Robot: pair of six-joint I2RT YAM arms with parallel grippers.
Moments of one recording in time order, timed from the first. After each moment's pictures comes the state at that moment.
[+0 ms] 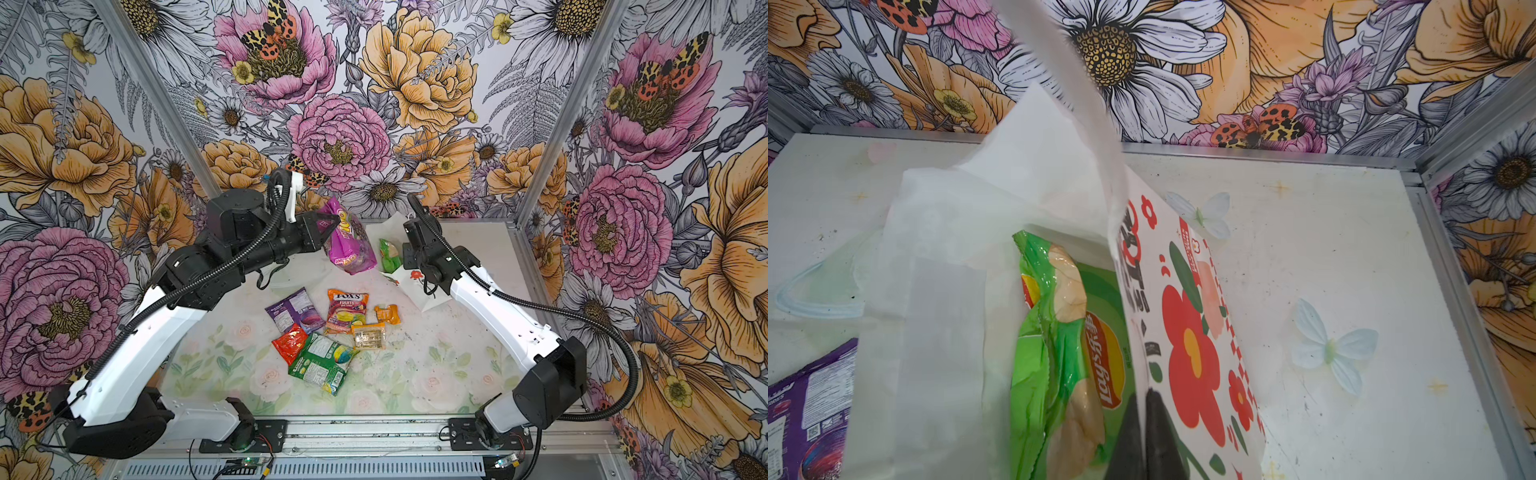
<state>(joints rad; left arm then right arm) -0.72 1.36 1.86 -0.74 0.02 -0.64 0.54 1.48 1.45 -0.70 0.32 0.31</state>
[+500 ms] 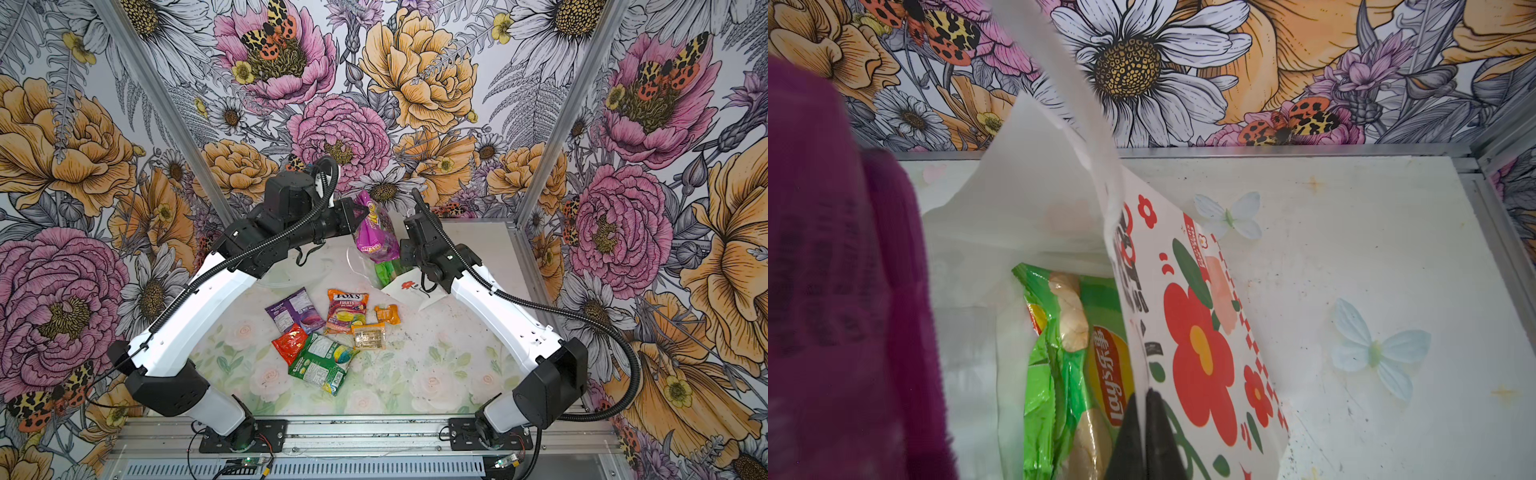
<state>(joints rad) -0.72 1.59 1.99 -0.72 0.05 -0.66 0.54 1.48 1.48 -0.70 0.24 0.38</state>
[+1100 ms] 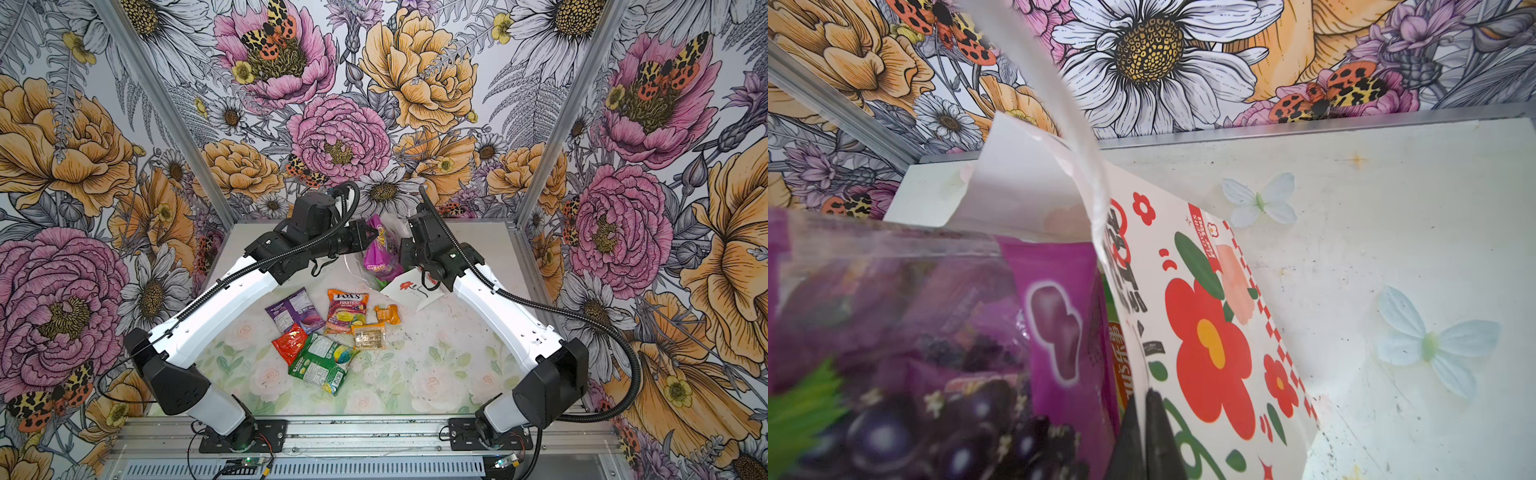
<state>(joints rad) -0.70 1.59 1.73 -0.56 0.14 -0.66 0.49 1.48 1.48 -0.70 0.11 0.43</state>
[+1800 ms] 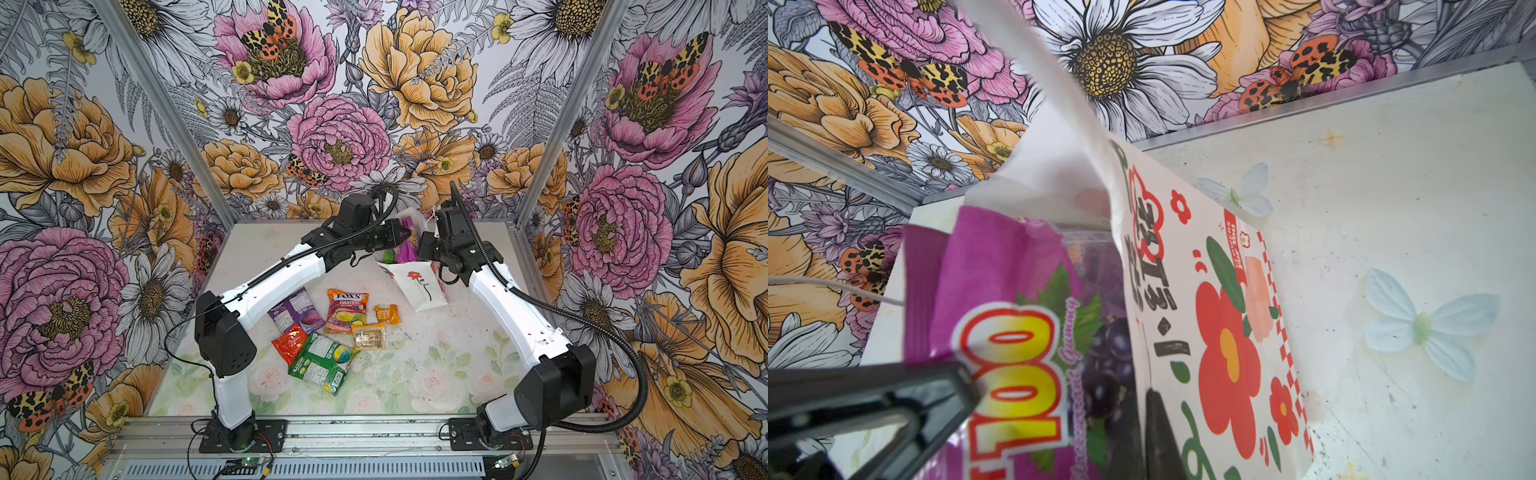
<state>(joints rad) -0.73 1.93 1.90 -0.38 0.25 -0.71 0.33 1.44 1.42 -0.66 -0.01 0.46</state>
